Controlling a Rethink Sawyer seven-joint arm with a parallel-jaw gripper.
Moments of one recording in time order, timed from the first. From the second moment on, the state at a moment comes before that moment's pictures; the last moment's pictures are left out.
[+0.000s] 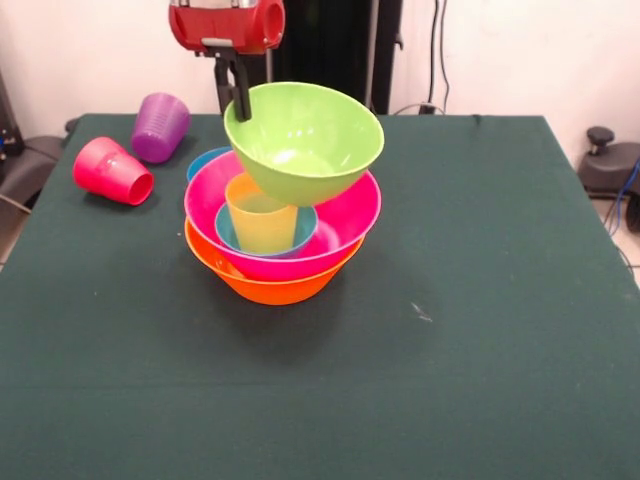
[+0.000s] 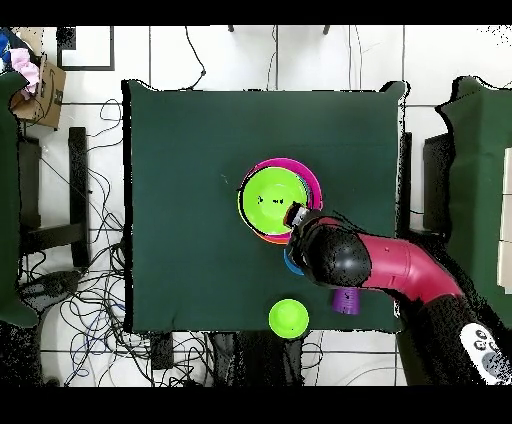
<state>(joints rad) -0.83 -0.90 0.47 2.00 -0.32 0.38 2.06</state>
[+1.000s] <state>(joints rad) -0.89 -0.92 0.48 2.01 -0.34 0.38 2.06</state>
